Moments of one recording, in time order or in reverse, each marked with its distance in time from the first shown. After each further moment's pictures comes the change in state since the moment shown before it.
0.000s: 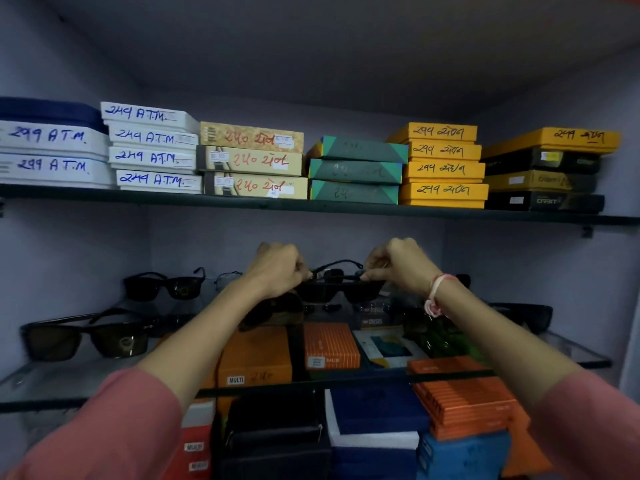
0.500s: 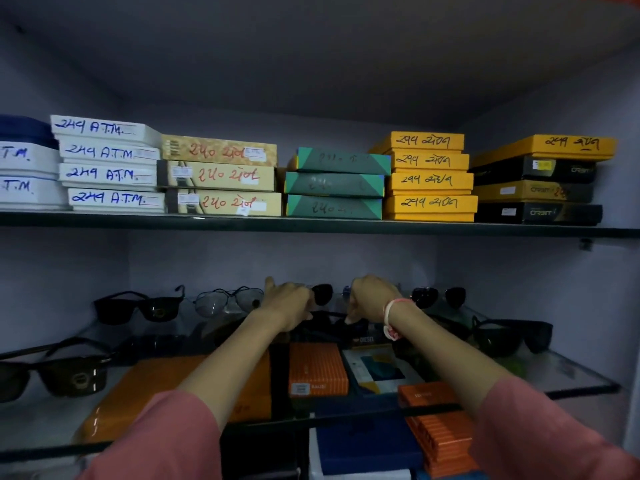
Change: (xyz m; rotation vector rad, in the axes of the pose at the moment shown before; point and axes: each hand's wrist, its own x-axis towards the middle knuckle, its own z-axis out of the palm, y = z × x) left_hand 0.038 0.018 0.060 0.301 -0.299 -0.013; right_hand 0.033 0.014 0.046 -0.292 -0.324 0.109
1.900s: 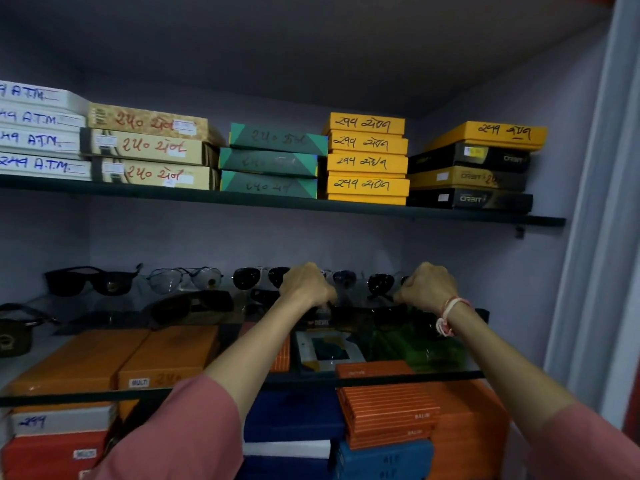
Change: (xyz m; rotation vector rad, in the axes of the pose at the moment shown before) left_hand 0.005 0.132 -0.023 -0.667 0.057 -0.355; right_hand -0.067 0.153 -0.011 0.391 0.233 0.367
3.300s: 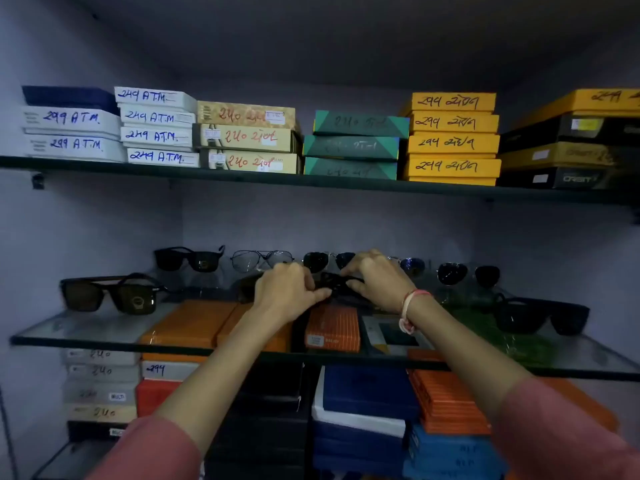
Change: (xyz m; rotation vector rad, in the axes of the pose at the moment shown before) left_hand -0.052 -0.115 -0.058 0.302 0.297 0.085; right_hand -0.035 -0.129 0.091 -0.148 -0.042 -0.801
